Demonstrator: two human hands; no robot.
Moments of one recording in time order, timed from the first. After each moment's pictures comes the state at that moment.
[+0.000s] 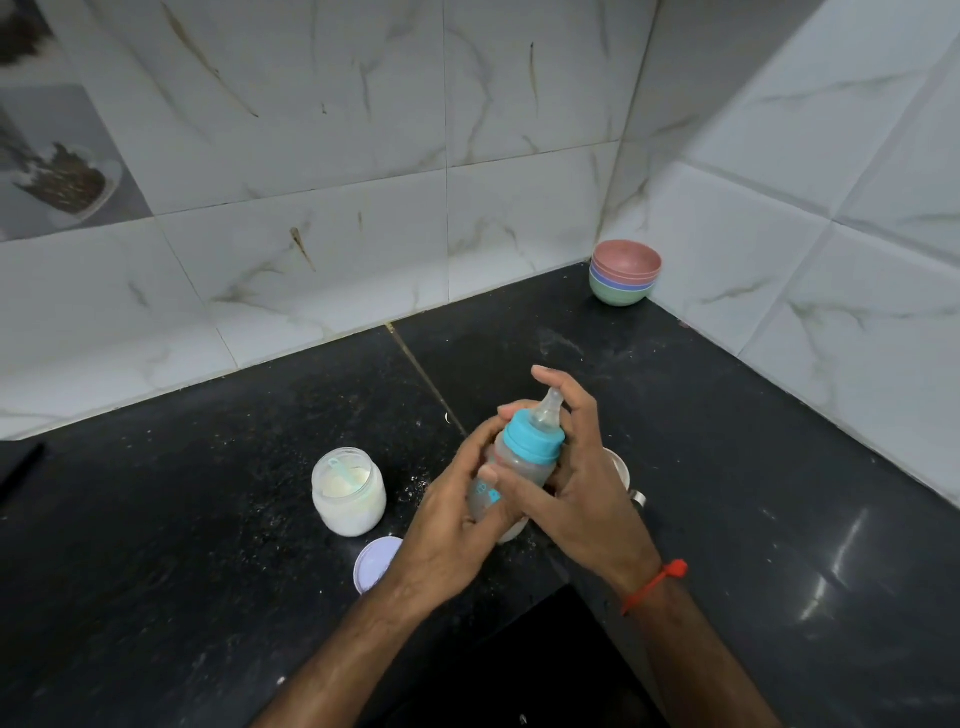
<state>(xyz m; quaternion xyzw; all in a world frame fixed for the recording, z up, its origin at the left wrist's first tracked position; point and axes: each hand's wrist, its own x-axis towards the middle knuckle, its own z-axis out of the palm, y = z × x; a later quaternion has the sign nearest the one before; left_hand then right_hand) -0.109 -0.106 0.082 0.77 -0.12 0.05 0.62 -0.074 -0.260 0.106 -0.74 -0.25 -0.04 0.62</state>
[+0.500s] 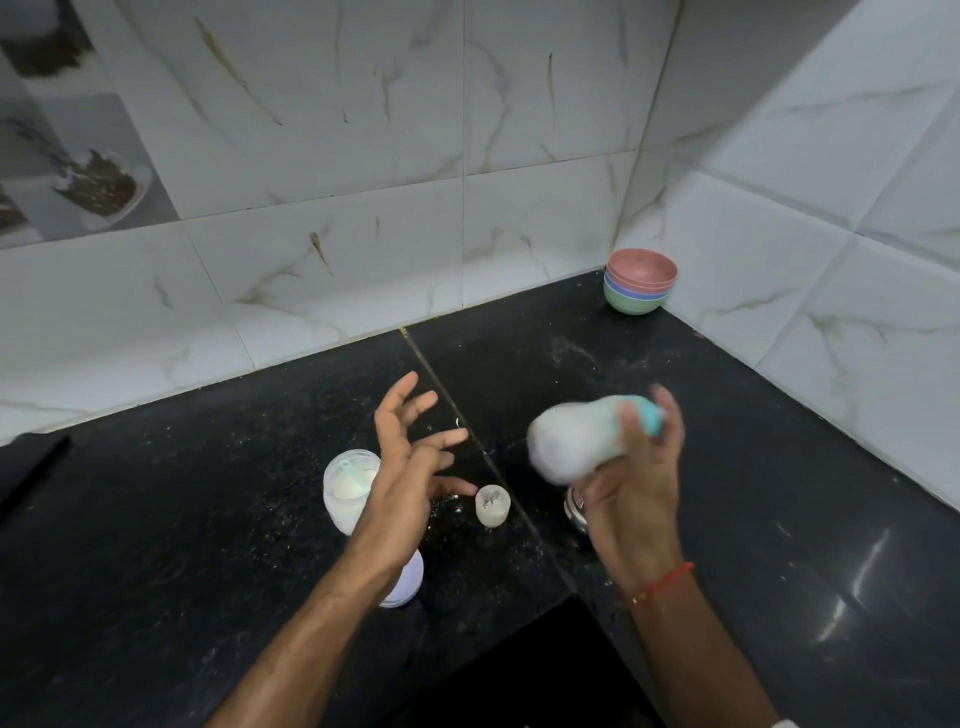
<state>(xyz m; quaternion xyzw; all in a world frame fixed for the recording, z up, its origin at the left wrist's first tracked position) -0.090 -0.074 0.088 0.63 0.04 0.12 0.77 -0.057 -0.272 0.105 -0.39 0.02 -0.03 0.92</state>
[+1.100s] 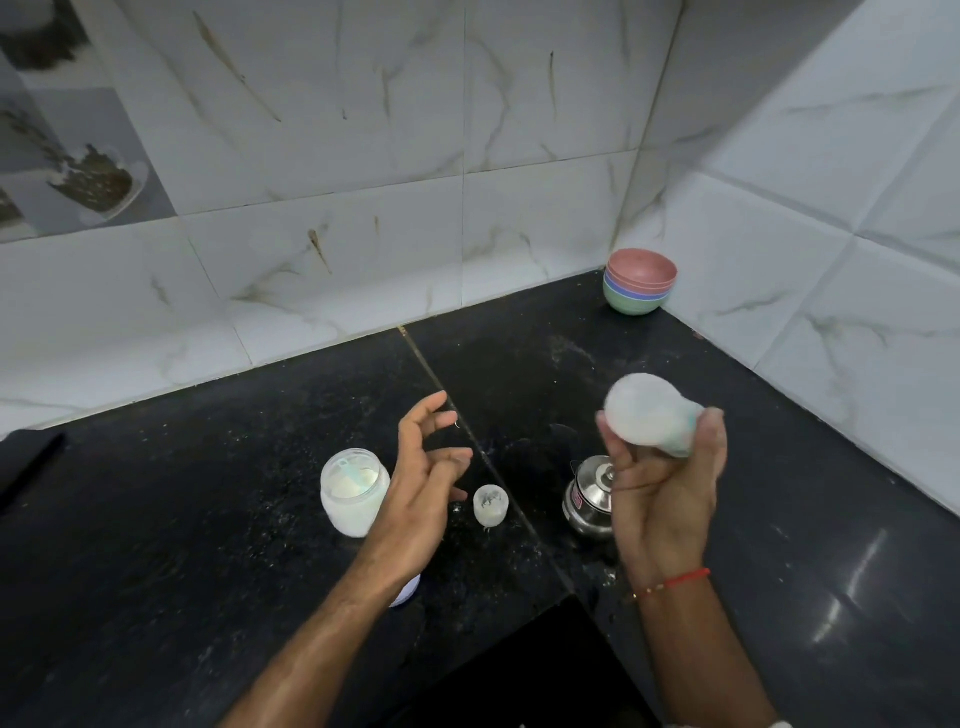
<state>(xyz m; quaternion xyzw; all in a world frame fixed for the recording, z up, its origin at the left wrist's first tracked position) -0.098 -0.083 0.079 0.71 0.04 0.08 0.70 -0.050 -0.285 0.099 -0.32 0.07 -0.11 0.94</state>
